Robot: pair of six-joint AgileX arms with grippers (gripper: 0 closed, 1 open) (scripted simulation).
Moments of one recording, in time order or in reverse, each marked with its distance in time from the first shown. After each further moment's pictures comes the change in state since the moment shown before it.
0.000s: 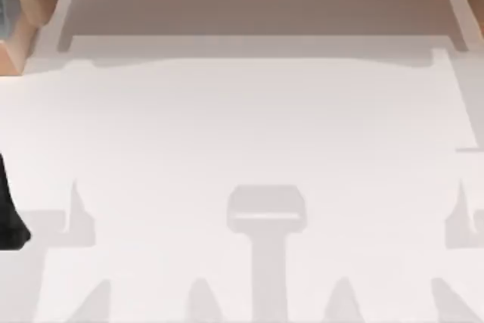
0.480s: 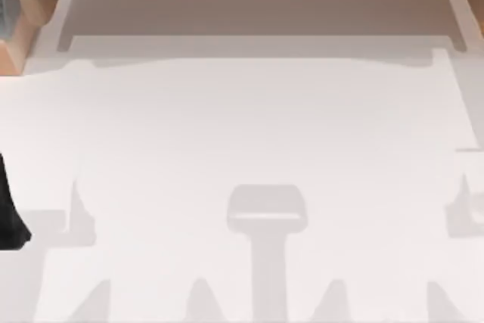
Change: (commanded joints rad) left arm 0.000 0.000 0.000 0.000 0.000 0.000; right arm -0.032 0.188 0.211 -0.177 0.007 -0.023
